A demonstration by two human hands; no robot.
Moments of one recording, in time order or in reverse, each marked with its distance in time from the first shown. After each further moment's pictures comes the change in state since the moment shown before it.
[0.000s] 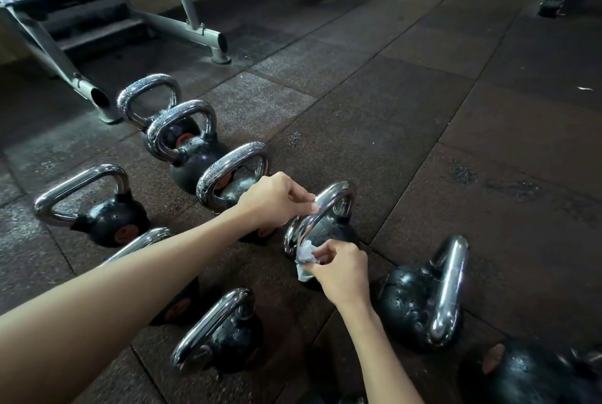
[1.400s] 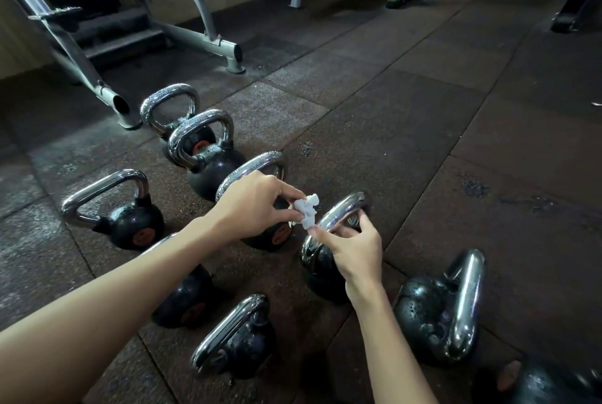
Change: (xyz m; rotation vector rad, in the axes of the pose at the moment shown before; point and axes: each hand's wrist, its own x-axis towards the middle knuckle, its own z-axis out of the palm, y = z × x) left_hand -0.043 -0.012 -0.055 0.209 0.115 0.321; right_hand 0.014 -0.056 -0.004 0.497 0.062 0.229
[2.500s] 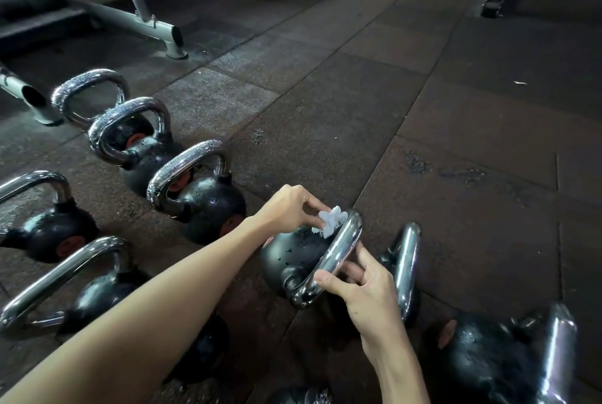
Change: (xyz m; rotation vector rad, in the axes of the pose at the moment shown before) left_hand 0.094 0.045 0.144 -0.369 -0.224 -0.021; right_hand -0.061 0.014 -0.109 -0.050 -0.122 -0.010
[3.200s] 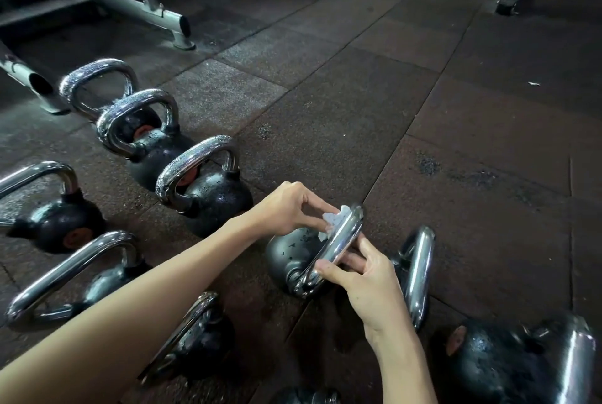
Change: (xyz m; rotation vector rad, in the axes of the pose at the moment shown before) left_hand -0.028 0.001 -0.028 -0.119 -0.017 0.166; right_hand 0.012 -0.018 0.014 -0.075 -0.029 0.003
